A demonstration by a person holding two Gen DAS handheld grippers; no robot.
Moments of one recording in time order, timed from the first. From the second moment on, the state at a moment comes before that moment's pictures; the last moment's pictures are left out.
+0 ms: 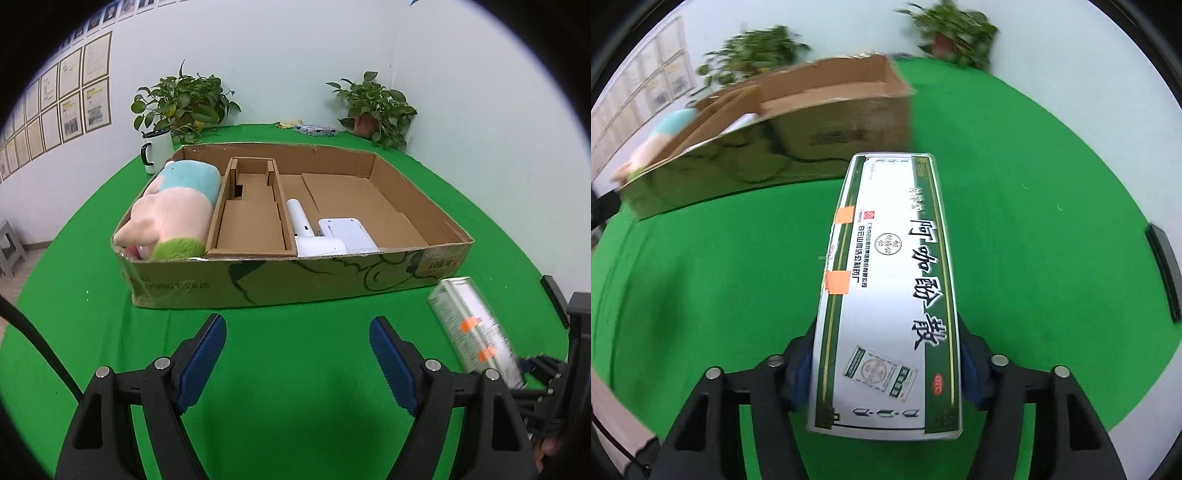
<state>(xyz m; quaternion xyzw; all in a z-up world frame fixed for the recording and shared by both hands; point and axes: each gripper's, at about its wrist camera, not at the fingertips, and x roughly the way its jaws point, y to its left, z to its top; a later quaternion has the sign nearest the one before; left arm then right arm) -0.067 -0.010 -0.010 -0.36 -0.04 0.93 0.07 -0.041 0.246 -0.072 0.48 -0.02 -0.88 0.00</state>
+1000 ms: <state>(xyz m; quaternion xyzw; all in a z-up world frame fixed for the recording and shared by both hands) -0.093 0.036 -0.080 -0.50 -0.16 0.83 0.21 -0.005 0.145 -0.068 0.42 0.05 -0.89 0.16</state>
